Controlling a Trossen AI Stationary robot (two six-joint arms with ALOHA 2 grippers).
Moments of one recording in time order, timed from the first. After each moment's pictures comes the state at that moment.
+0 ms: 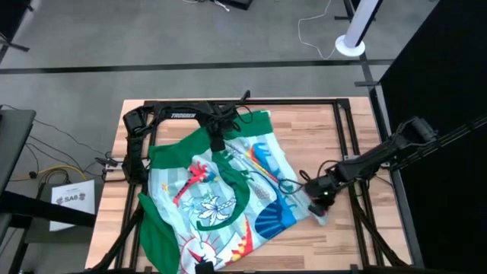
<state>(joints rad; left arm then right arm) 0.51 1.99 1.32 -0.80 -0.12 0.32 0.41 1.24 0.38 -0.37 -0.45 1.23</state>
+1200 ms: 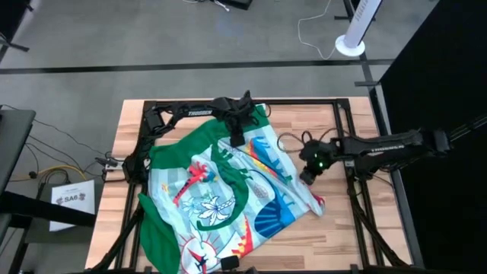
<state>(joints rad) 0.48 2.20 1.66 -0.79 0.00 0.29 -0.12 1.03 0.48 -0.48 -0.28 0.72</state>
